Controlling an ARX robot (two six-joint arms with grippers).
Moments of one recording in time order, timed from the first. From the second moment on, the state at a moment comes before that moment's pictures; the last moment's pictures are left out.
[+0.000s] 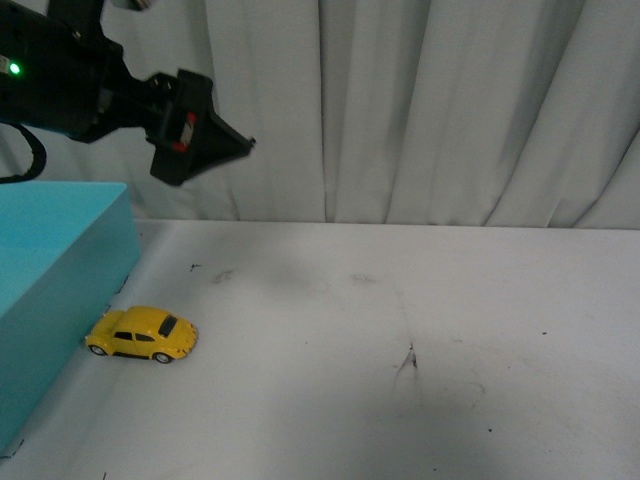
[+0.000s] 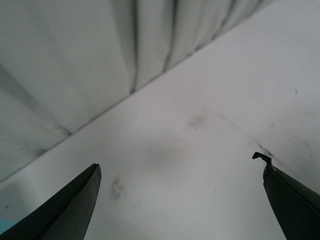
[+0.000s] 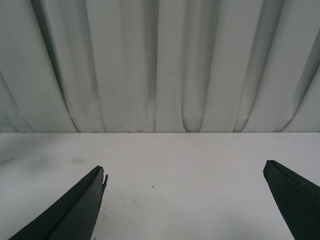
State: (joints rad) left arm -0.14 1.72 1.08 0.04 0.44 0.38; right arm 0.00 0.00 0.01 0.00 0.00 -0.01
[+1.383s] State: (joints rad) left arm -0.13 2.18 1.38 -0.53 -0.01 1.42; right arm 0.00 0.00 0.01 0.00 0.00 -0.01
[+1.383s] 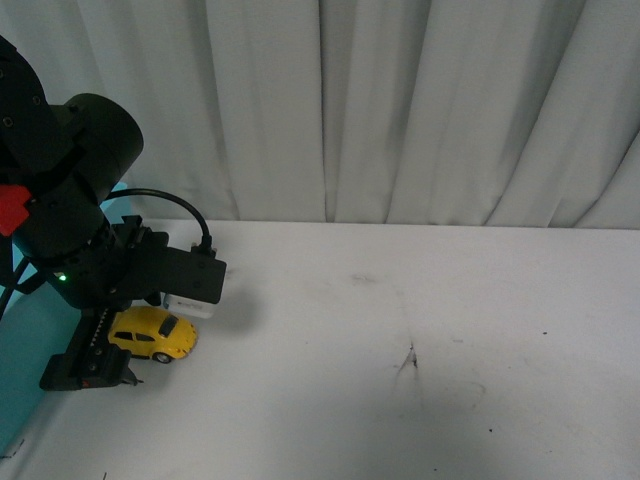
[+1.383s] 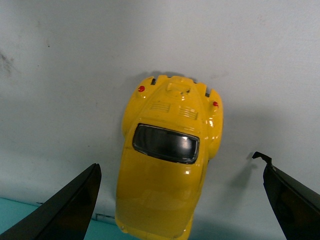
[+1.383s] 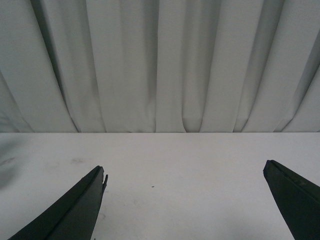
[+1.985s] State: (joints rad) left arm -0.13 2.23 1.44 -0.54 -0.05 1.50; right arm 0.00 0.00 0.01 0.00 0.00 -0.01
